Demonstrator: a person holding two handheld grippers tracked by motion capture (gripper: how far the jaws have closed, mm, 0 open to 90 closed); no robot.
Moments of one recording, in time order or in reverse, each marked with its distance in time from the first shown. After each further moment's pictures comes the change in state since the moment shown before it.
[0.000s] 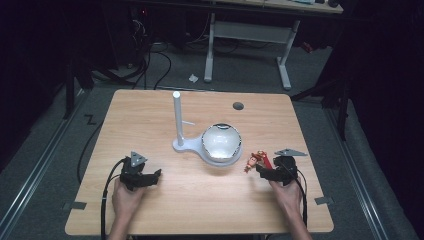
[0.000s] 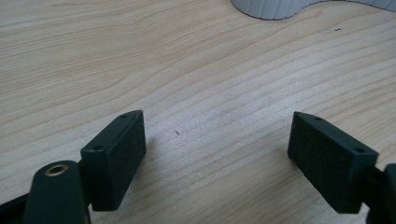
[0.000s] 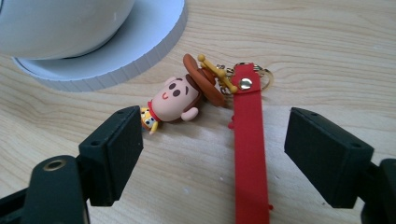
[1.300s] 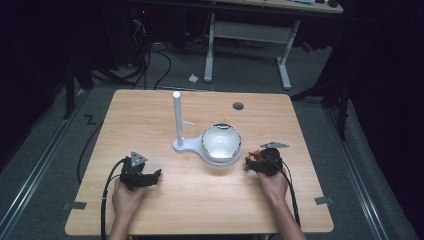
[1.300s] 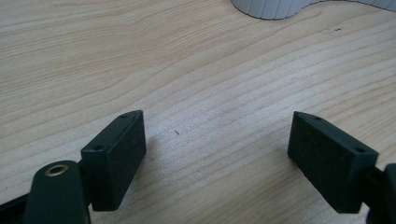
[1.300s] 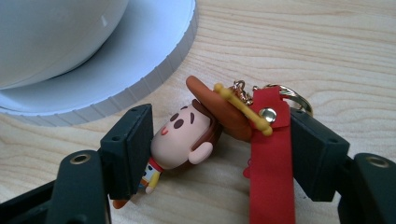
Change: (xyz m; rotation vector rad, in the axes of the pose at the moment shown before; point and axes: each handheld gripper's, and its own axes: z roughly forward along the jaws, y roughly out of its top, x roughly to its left) left arm 0.000 0.000 0.000 0.000 0.001 0.001; right arm 0.012 0.018 0.048 0.036 -0.014 -0.017
